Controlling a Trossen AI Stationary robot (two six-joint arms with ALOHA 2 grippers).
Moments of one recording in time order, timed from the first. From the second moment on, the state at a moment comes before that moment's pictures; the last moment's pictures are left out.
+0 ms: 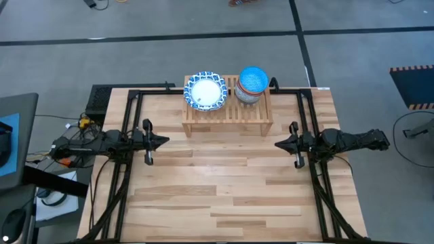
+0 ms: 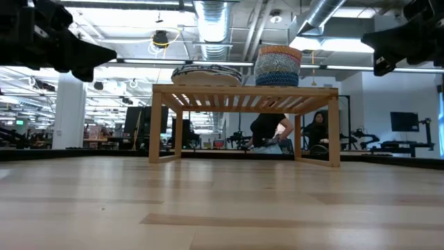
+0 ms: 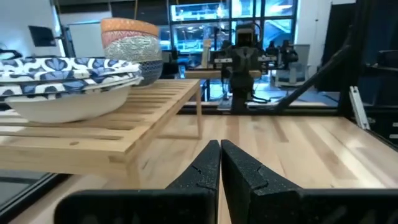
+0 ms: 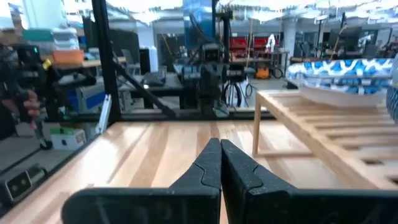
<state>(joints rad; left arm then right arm) -0.02 0.01 0.01 0.12 -0.18 0.05 0.16 0.00 0.09 0.02 0.16 0.02</state>
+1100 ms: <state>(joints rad) 0.03 0.00 0.01 0.04 0.07 -0.03 0.15 0.00 0.01 0.05 0.12 0.03</state>
